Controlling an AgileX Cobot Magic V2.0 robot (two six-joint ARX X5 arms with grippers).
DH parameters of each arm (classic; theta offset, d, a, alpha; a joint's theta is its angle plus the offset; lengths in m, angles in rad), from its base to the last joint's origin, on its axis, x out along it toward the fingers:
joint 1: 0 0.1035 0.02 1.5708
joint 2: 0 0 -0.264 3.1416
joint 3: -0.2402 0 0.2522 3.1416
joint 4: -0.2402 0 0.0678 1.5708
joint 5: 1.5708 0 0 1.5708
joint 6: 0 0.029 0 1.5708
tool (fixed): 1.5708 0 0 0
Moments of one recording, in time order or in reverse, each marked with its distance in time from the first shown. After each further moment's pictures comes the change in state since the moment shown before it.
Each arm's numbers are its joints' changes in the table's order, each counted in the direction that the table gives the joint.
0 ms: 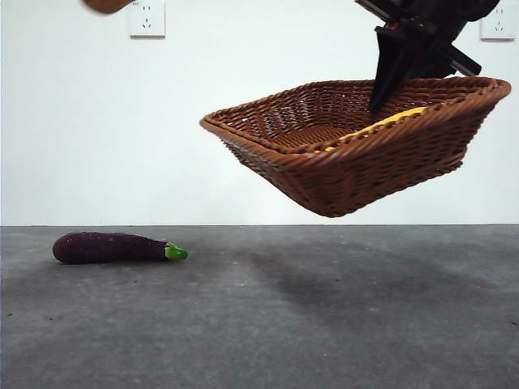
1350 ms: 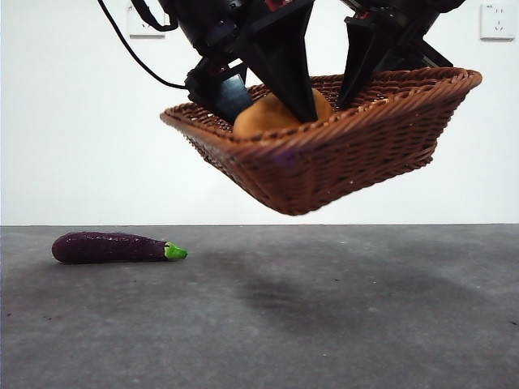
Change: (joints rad) left arm -0.329 -0.454 0.000 0.147 -0.077 0.137; right arm 0.091 0.000 0.000 0.000 -0.001 0.055
